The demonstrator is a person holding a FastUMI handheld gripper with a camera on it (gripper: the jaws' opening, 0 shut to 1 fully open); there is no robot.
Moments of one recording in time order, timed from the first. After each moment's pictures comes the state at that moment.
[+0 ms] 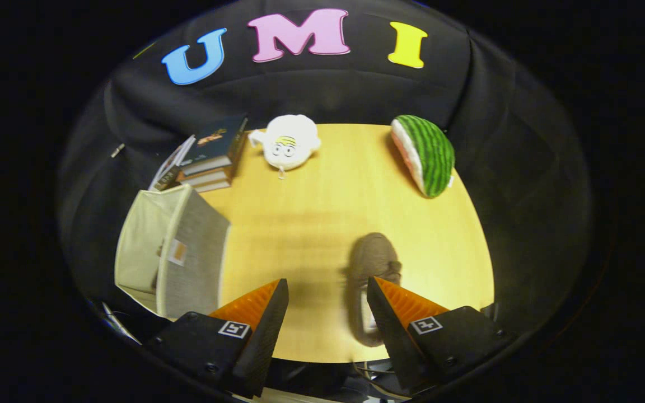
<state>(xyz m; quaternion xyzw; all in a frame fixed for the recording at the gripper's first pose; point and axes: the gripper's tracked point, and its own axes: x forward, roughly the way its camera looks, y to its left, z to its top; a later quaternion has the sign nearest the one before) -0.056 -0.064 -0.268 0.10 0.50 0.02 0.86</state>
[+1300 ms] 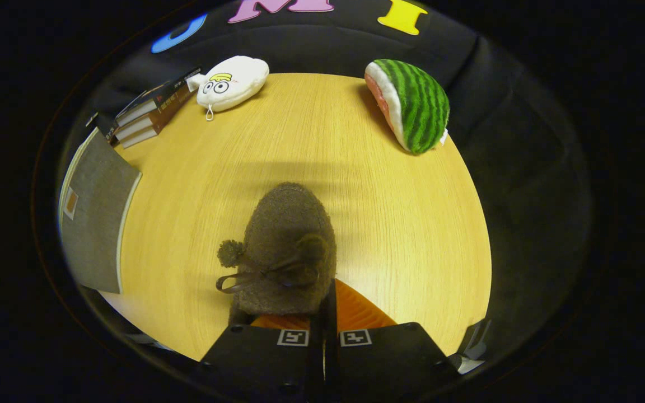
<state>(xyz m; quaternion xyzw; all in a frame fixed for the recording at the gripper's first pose) -0.055 -0.110 -0.402 0.07 0.56 0.01 0.82</state>
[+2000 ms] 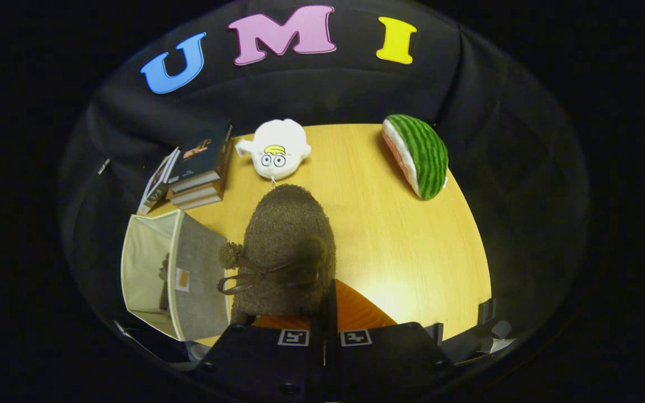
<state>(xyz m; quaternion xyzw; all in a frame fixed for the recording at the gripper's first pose) -0.010 -0.014 -0.204 0.15 0.50 0.01 0.86</state>
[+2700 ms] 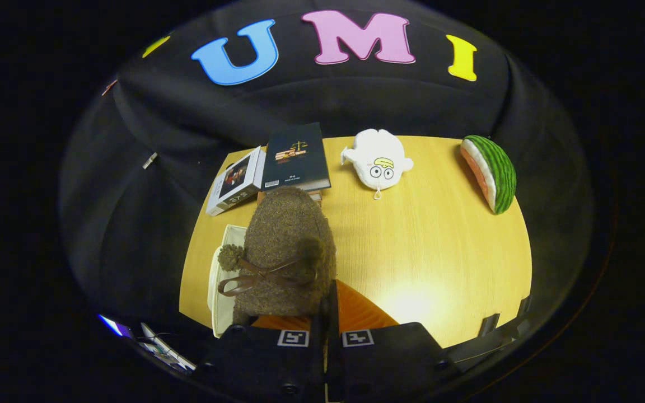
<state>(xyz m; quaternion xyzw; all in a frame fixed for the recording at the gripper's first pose) 0.014 0.173 -0.136 0.15 0.51 0.10 0.84</state>
